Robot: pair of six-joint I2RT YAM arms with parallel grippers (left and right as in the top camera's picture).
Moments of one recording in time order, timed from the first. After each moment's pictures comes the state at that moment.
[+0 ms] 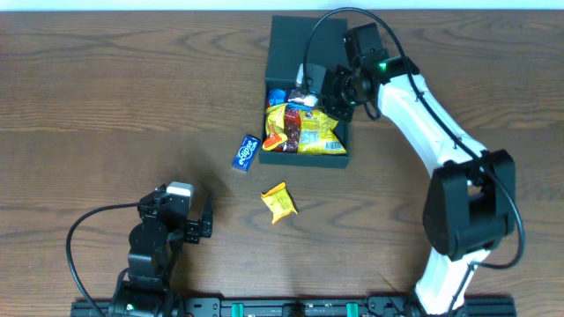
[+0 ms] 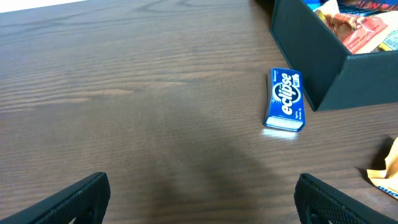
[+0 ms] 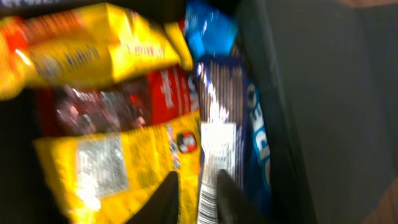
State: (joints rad) left arm -0.17 0.26 0.09 -0.29 -0.01 0.07; right arm 0.30 1.97 1.59 -0.74 -0.36 -0.90
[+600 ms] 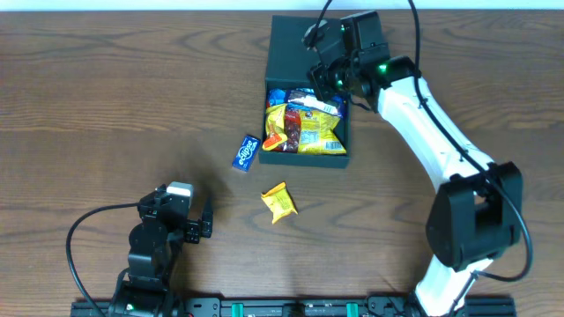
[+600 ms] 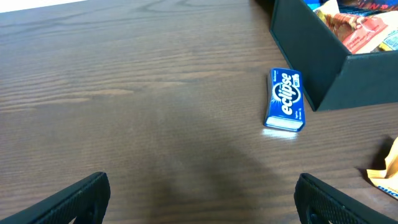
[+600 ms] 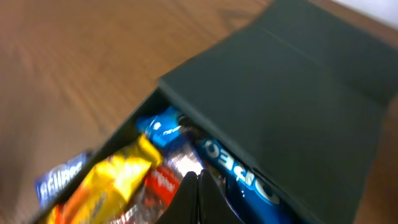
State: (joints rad) left arm -0.17 0.26 0.09 -0.29 -0.01 0.07; right arm 0.33 1.93 1.59 -0.53 -0.29 -0.08
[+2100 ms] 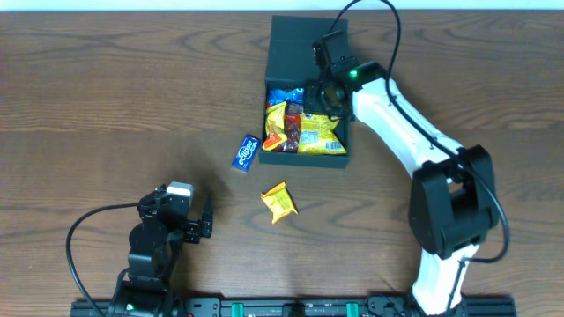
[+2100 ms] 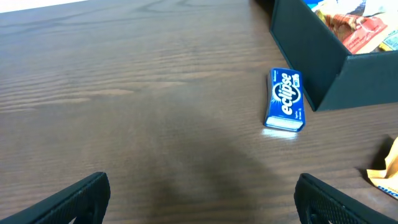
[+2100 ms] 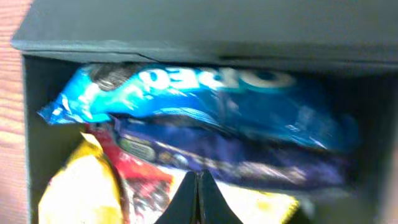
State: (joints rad) left arm -0.17 0.26 0.09 -0.29 -0.01 0.07; right arm 0.40 2.02 1.61 -0.74 -0.04 0.49
